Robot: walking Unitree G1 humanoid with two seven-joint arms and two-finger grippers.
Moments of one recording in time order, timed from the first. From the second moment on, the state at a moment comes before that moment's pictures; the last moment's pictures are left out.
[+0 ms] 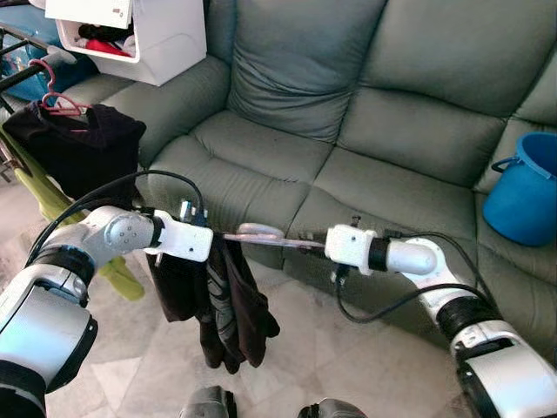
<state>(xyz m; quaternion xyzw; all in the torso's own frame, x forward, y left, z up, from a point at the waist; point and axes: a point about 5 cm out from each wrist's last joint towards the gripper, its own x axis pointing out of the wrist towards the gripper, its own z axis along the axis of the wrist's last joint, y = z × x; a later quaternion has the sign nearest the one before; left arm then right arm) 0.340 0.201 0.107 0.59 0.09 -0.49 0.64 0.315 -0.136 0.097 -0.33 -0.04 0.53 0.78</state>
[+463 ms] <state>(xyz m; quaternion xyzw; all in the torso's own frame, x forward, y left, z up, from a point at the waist) 0.333 0.212 0.093 0.55 0.13 -0.47 0.67 0.332 -0.151 0.137 -0.32 -0.05 0.52 0.79</state>
